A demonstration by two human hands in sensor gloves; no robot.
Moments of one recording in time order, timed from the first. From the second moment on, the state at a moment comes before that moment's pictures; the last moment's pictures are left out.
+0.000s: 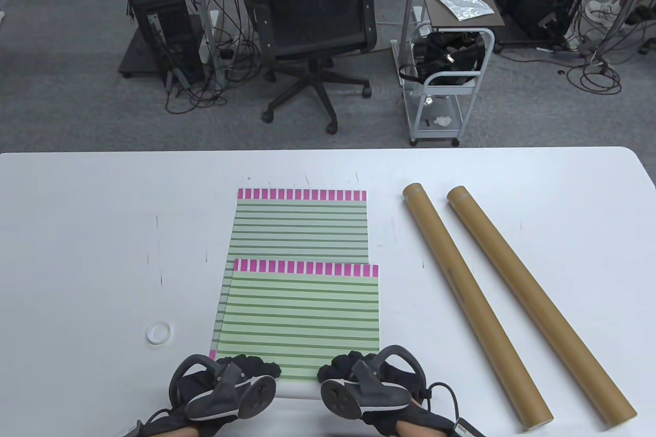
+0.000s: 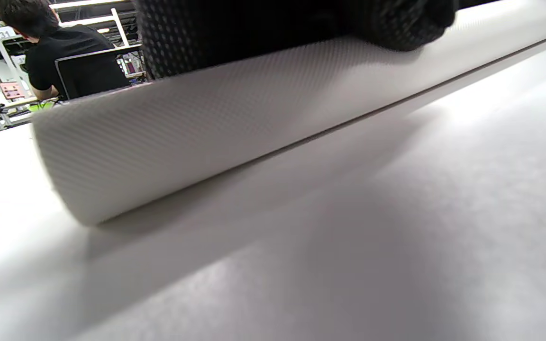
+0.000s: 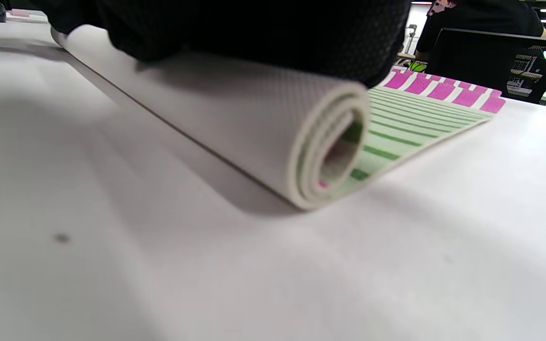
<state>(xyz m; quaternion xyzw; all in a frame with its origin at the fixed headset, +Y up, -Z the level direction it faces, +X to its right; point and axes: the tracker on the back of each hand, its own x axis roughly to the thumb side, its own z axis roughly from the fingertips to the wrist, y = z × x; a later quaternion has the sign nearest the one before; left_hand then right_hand) -0.178 -0.761 -0.233 -0.05 -0.26 -0.11 0.96 0.030 -0.753 -0.235 -0.37 -0.04 -0.93 0.07</state>
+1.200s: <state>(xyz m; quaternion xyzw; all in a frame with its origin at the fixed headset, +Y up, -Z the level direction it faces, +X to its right) -0.181 -0.759 -0.237 -0.07 -0.25 -0.10 0.96 0.040 -0.758 -0.244 -0.34 -0.06 -0.93 0.10</state>
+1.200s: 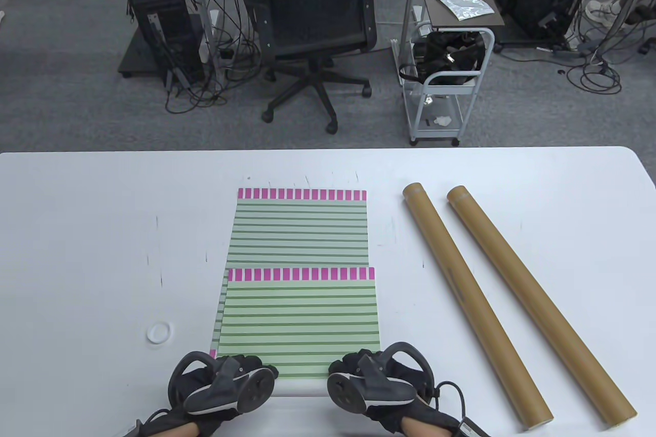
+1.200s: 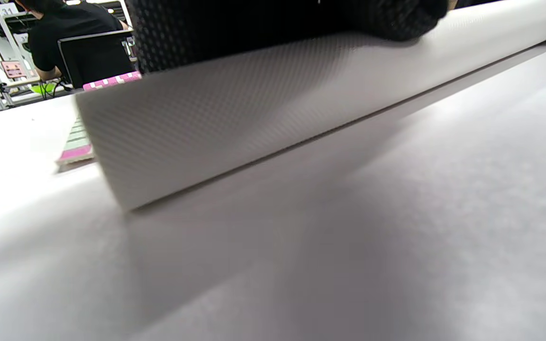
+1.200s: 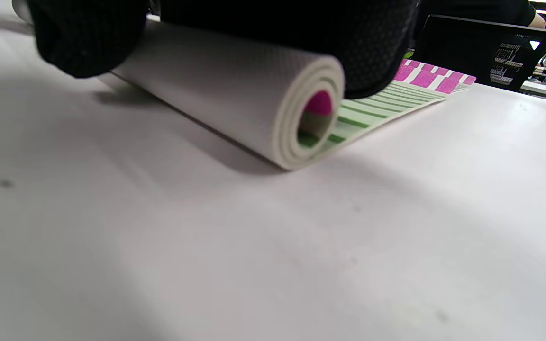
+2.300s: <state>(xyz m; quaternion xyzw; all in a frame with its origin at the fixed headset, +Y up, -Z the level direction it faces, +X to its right) -0.178 -0.759 -0.230 -0.04 -0.27 -0.13 0.95 0.038 -0.757 -0.243 -0.34 -0.05 -0.93 0.11</state>
